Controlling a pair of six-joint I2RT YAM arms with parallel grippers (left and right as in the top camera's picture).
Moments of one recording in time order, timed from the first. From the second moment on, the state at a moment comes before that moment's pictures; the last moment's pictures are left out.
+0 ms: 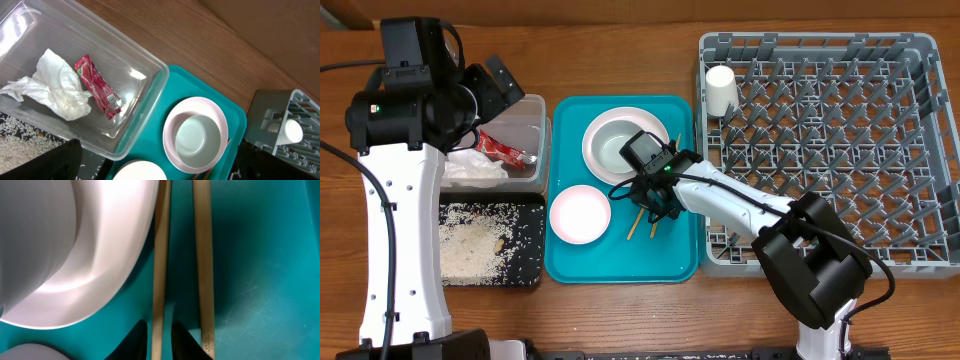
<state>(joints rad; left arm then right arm) 0.09 1.56 1.75 -1.13 0.09 -0.54 0.72 2.00 1.33 -0.63 -0.02 1.14</state>
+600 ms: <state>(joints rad) 0.09 1.56 1.75 -1.13 0.09 -0.54 0.72 2.01 1.34 -0.65 -0.02 1.14</state>
